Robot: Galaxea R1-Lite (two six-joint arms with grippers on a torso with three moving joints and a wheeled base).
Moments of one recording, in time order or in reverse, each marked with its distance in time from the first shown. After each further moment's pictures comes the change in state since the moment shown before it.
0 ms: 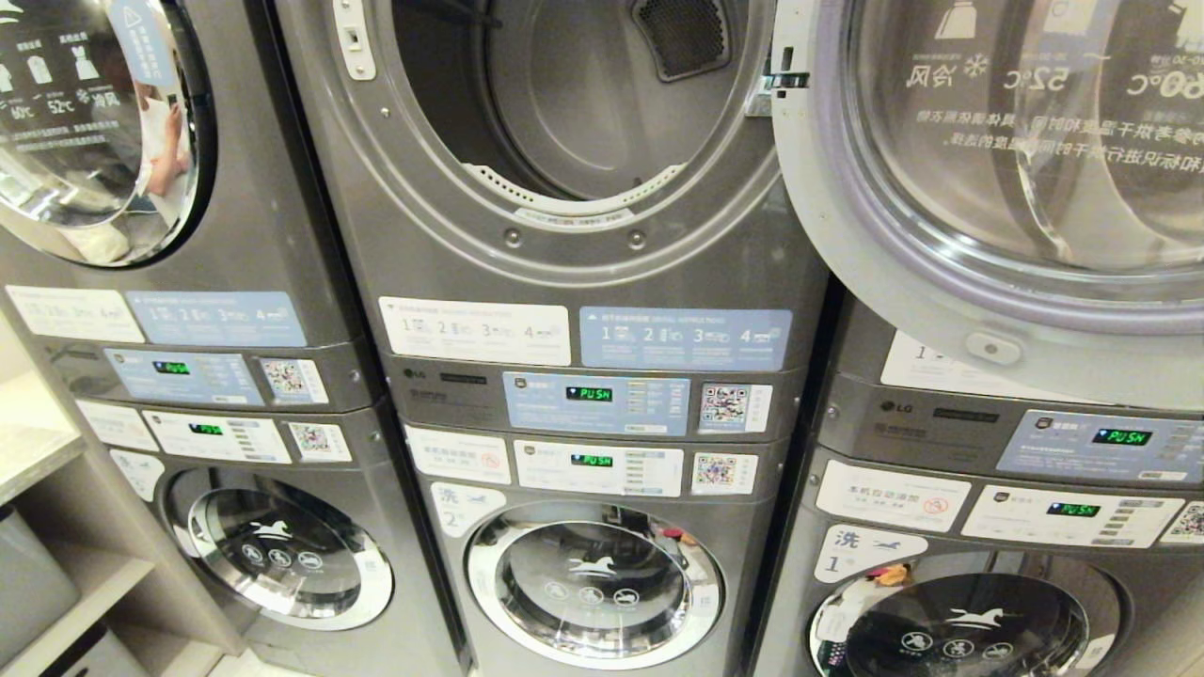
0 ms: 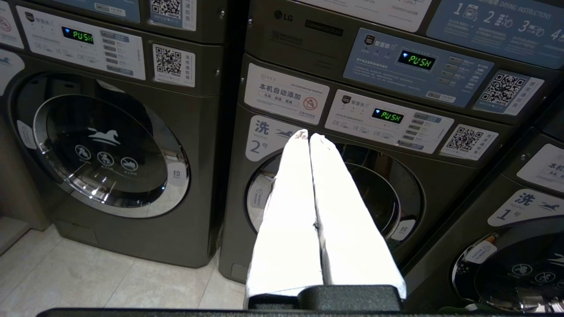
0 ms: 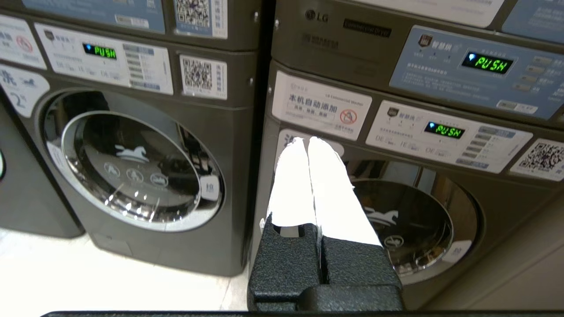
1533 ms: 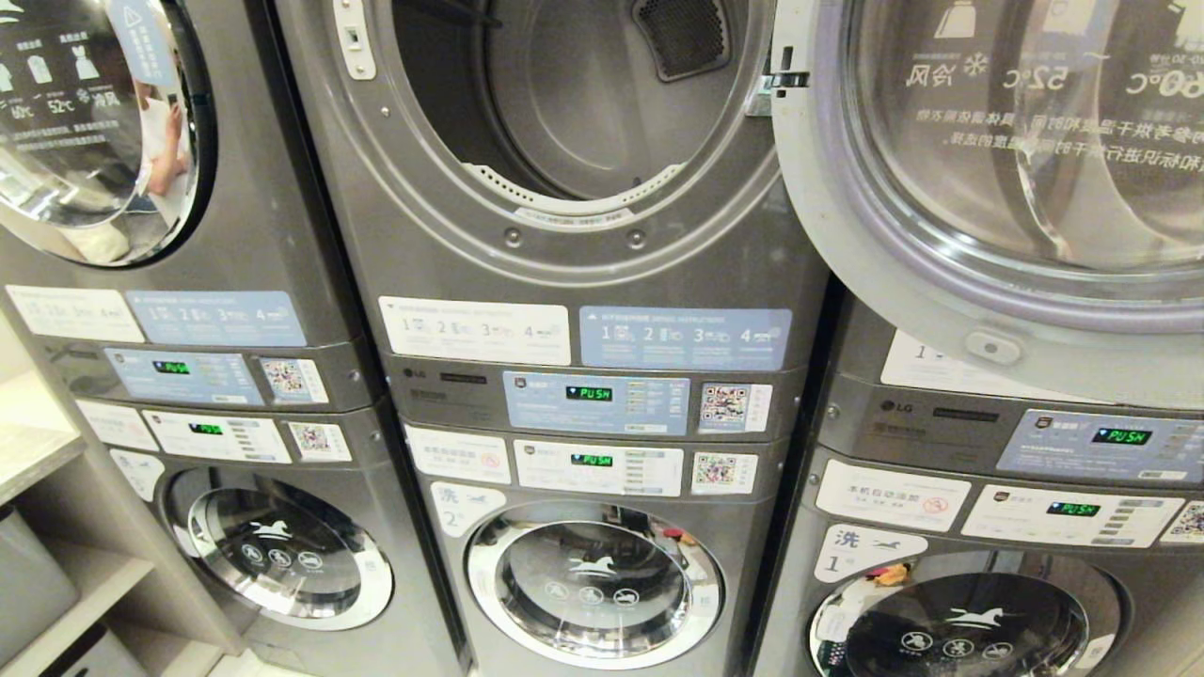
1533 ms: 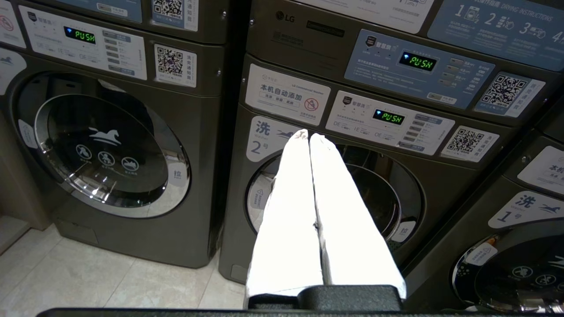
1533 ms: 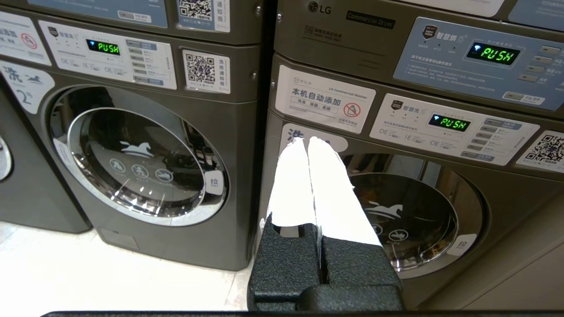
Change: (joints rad) left arm 0.000 -0.002 0.000 -0.002 0.005 -0.003; right arm 0.001 -0.007 -0.017 0.039 0.012 0.017
